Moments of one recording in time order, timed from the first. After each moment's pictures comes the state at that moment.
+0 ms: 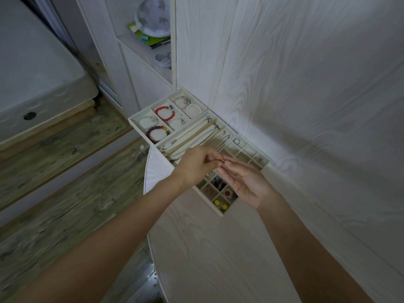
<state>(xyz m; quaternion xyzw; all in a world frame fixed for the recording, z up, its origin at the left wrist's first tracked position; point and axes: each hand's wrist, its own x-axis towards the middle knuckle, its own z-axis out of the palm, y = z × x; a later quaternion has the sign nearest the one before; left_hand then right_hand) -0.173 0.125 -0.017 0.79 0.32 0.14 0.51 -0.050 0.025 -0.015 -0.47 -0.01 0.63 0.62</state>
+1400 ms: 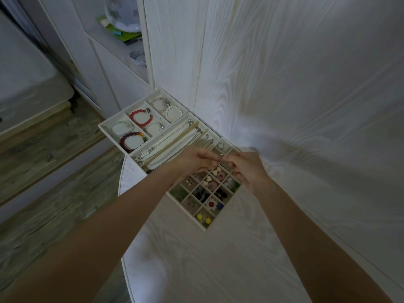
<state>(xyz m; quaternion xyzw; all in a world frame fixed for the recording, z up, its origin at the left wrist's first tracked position) -0.107 0.156 -0.045 0.57 0.36 0.04 0.73 0.018 0.059 -0.035 -0.79 -0.16 0.42 0.42</state>
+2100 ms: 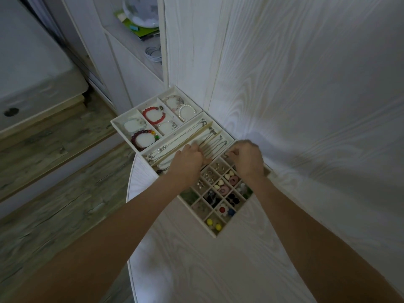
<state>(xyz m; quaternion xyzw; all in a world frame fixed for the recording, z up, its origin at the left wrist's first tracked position) -0.127 0.171 -0.079 0.92 0.35 -0.04 0.19 0.027 0.101 -0.086 -0.85 -0.48 0.09 0.19</state>
